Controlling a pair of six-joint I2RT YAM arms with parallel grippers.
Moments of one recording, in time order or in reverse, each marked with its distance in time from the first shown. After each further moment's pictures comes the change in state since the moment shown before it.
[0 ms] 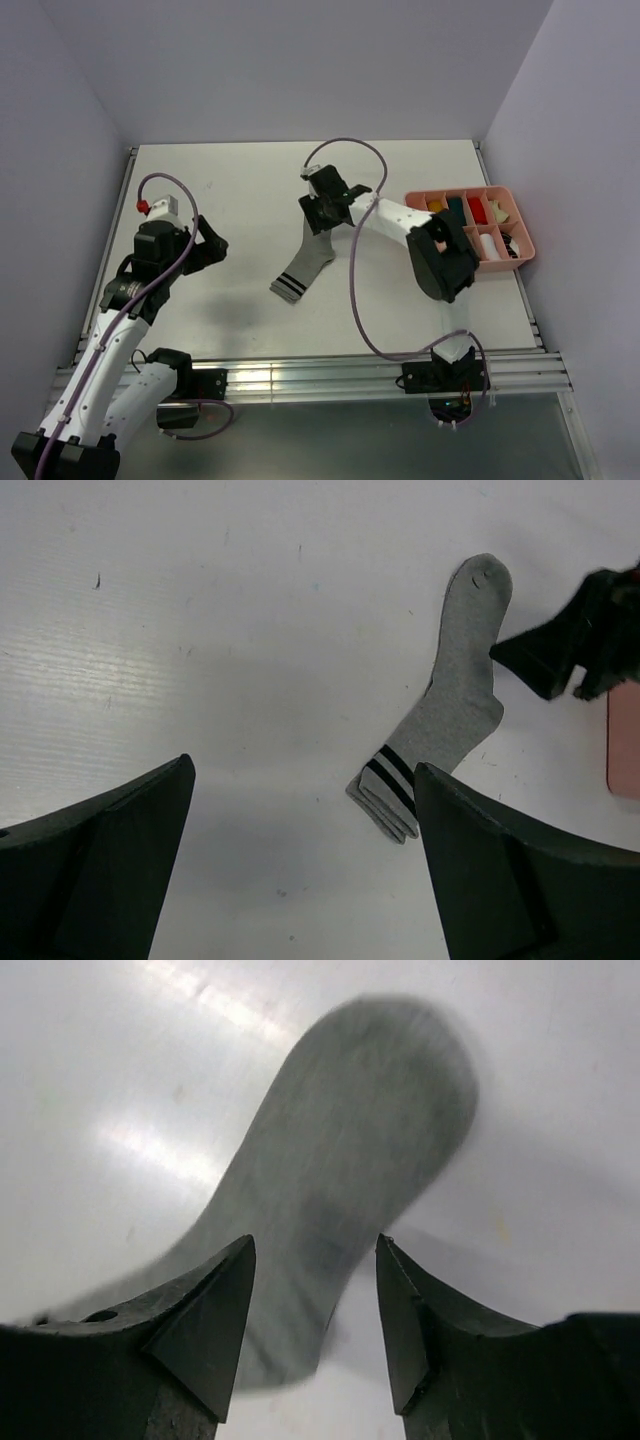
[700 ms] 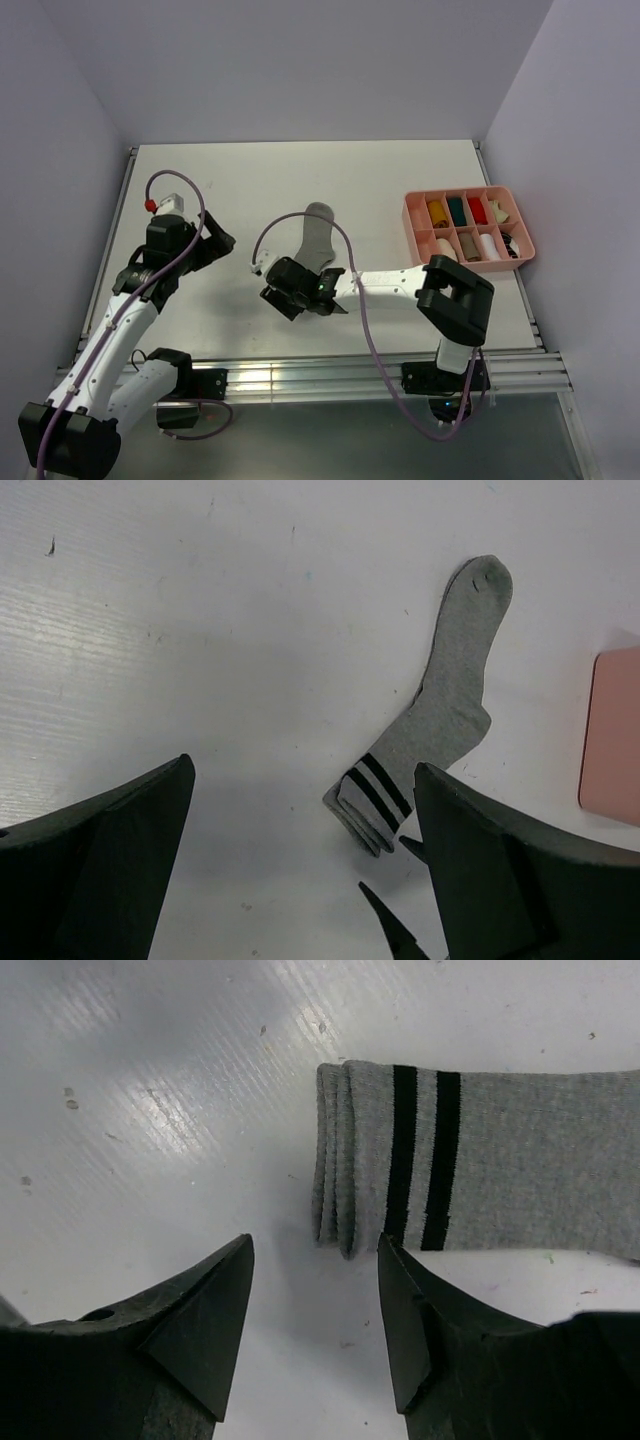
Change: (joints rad) left arm 0.000 0.118 -0.026 0.094 0.024 -0.108; right arm 0.537 -0.297 -0.465 0.209 0.137 -0.017
